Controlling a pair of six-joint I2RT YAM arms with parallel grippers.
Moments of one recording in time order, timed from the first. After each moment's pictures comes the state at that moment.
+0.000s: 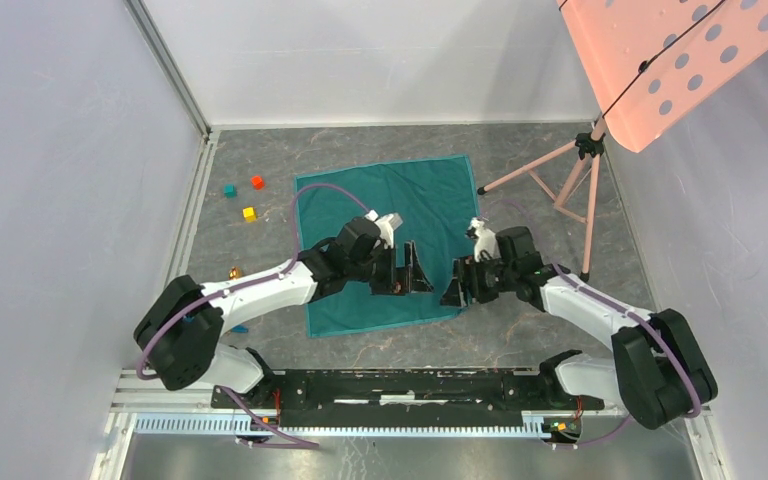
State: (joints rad) left arm -0.81 1.42 0.80 -0.05 0.38 -0.80; right arm 0.36 1.22 0.48 -0.17 -0.56 0.27
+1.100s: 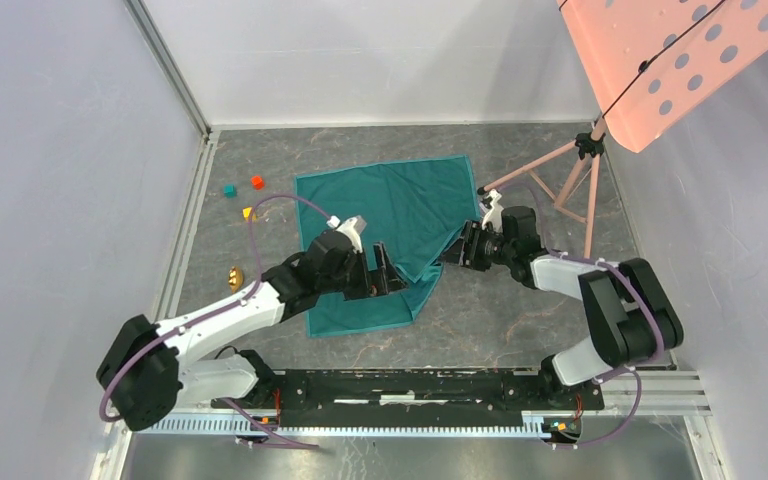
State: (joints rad) left arm -0.78 1.18 0.66 -0.13 0.18 -0.85; right arm 0.29 1.49 0.56 0.26 -0.58 0.57
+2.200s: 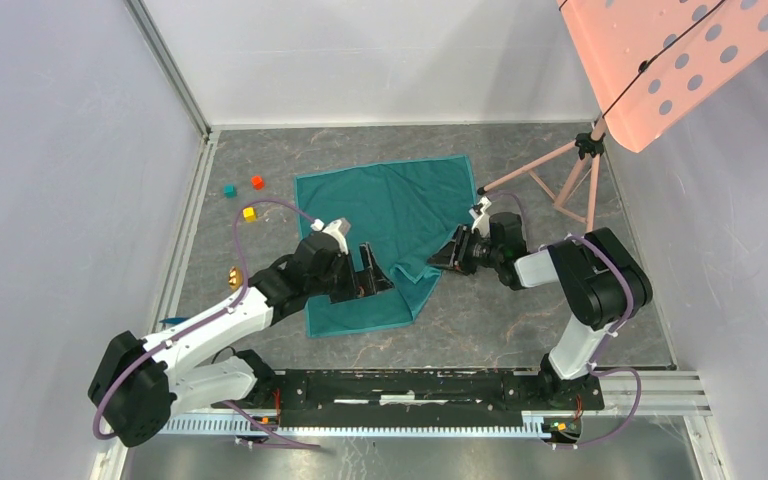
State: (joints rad) left arm -0.72 1.07 0.62 -0.24 0.16 -0.85; right arm 0.32 1.75 0.56 0.58 -0.64 0.78
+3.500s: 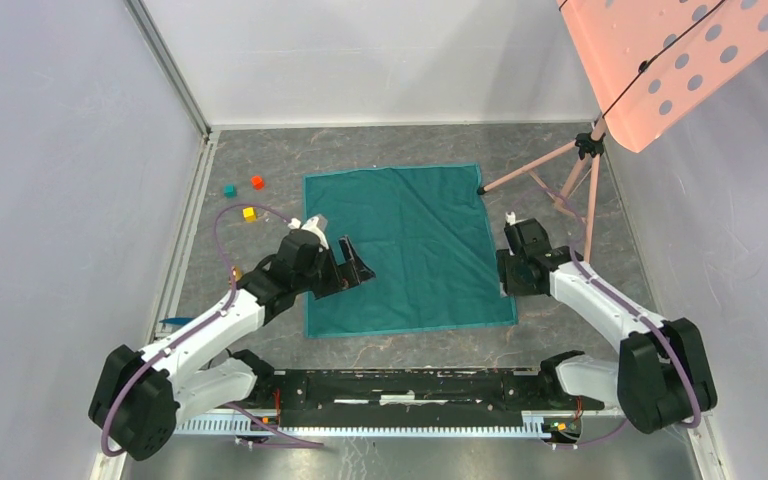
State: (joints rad) left arm -0.58 1.02 0.55 -0.23 0.13 -0.81; right arm 0.32 1.23 0.64 -0.61 0.20 0.25
